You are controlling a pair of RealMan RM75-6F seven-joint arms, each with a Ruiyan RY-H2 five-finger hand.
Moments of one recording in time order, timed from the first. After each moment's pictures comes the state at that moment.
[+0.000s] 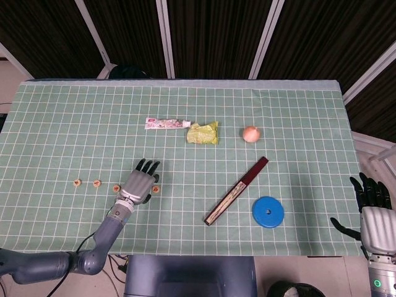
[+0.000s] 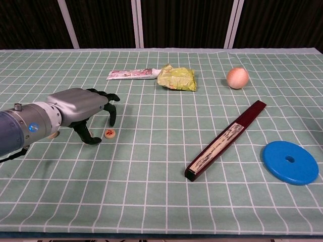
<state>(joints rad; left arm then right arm) -0.77 -1.68 -0.13 -1.50 0.87 0.97 0.82 0.02 -1.18 0.11 -1.64 -1.47 1.58 -0.13</state>
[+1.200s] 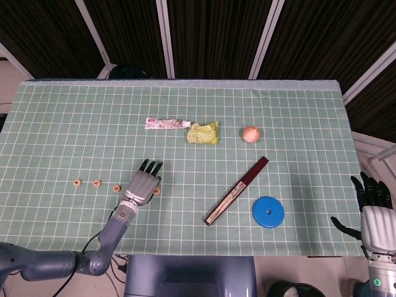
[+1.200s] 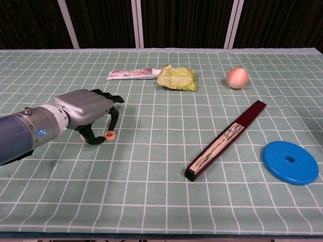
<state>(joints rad) -0.82 -1.71 -0.08 -1.49 0.84 1.03 0.88 0.02 -1.19 0.12 -1.64 -1.46 1.58 -0.13</state>
